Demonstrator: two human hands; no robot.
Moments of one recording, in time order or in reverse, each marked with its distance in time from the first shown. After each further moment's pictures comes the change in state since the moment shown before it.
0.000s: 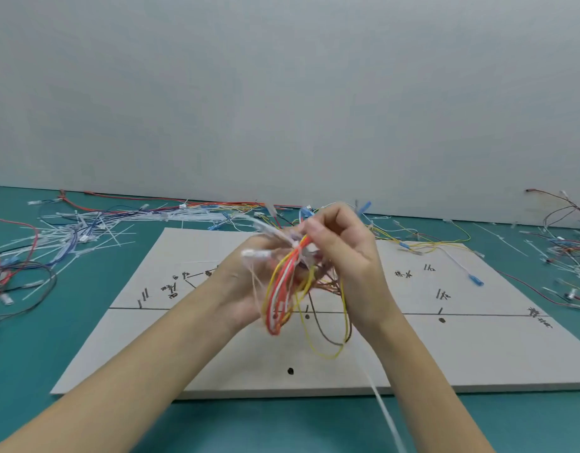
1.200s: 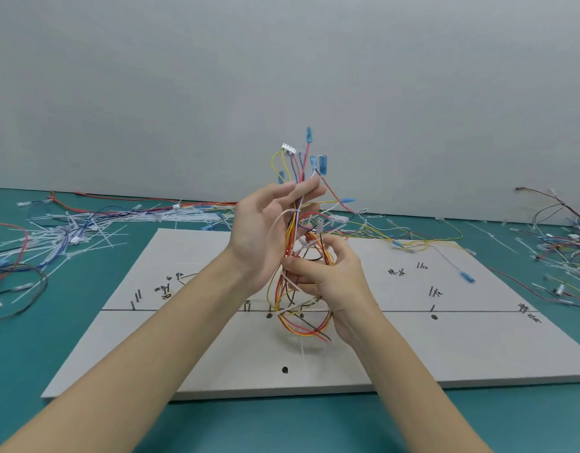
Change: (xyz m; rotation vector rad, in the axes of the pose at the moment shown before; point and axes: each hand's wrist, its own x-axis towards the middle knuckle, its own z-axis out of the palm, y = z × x) left_hand 0.027 0.015 0.011 0.303 0.210 0.282; right_hand 0.006 0.041 -0.010 0.054 0.231 0.381
